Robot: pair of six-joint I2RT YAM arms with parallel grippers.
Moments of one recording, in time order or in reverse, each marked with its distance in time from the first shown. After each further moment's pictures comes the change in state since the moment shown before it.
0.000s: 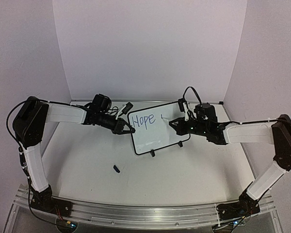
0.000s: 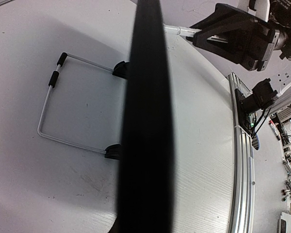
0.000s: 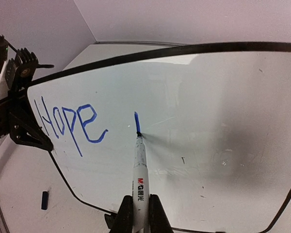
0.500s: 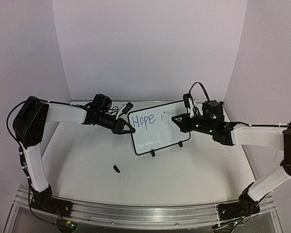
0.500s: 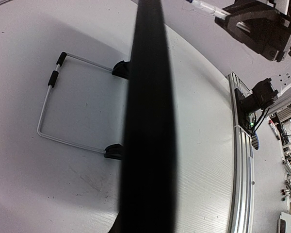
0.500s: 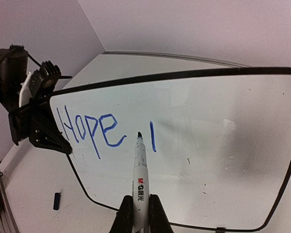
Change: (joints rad) left arm -0.001 0.002 0.007 -0.009 0.000 0.000; right arm 0.000 -0.101 -0.037 -0.011 -0.027 0.010
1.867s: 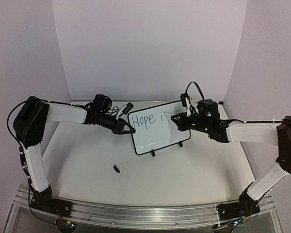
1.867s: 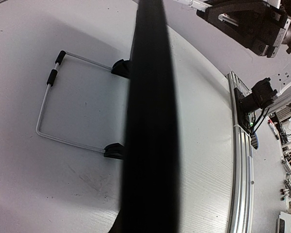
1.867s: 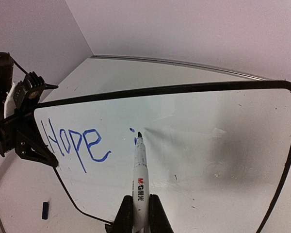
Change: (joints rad) left arm -0.001 0.006 0.006 -0.008 0.004 0.002; right arm 0.000 0.059 0.061 -0.011 0.069 -0.024
